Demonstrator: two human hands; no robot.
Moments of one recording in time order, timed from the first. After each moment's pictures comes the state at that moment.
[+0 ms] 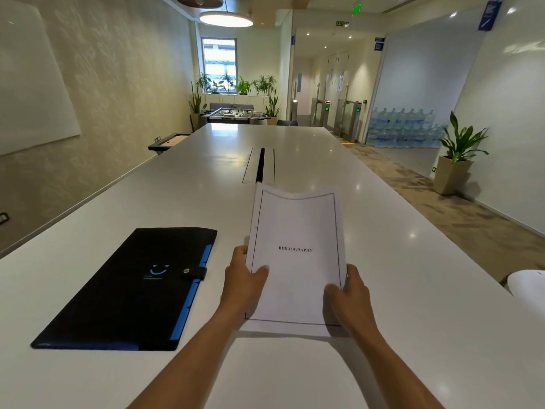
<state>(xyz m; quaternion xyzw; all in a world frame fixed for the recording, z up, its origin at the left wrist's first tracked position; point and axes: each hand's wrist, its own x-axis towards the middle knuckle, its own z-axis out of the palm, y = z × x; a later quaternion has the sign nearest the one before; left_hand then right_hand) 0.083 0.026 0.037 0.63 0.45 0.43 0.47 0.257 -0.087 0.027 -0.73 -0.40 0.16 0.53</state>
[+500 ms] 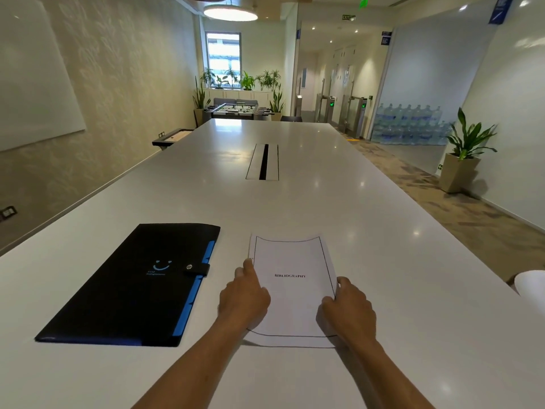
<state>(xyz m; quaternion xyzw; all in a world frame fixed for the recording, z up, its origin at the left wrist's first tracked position) 0.079 0.023 0.009 0.78 0.57 0.18 0.19 0.249 -0.082 0.009 -0.87 -0.38 0.10 0.29</state>
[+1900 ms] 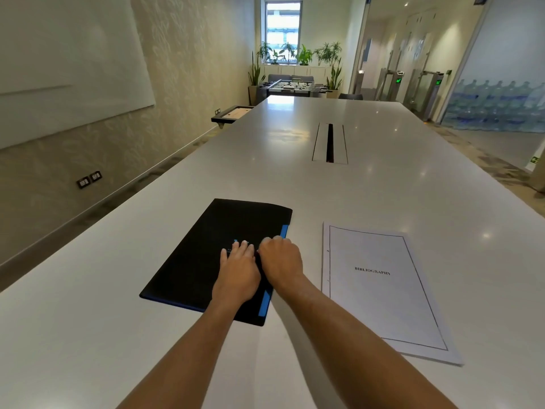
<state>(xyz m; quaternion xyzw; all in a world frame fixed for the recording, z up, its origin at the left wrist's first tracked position) -0.072 0.115 -0.031 0.80 0.57 0.19 0.09 0.036 0.092 0.015 -0.69 -0.71 -0.10 0.12</state>
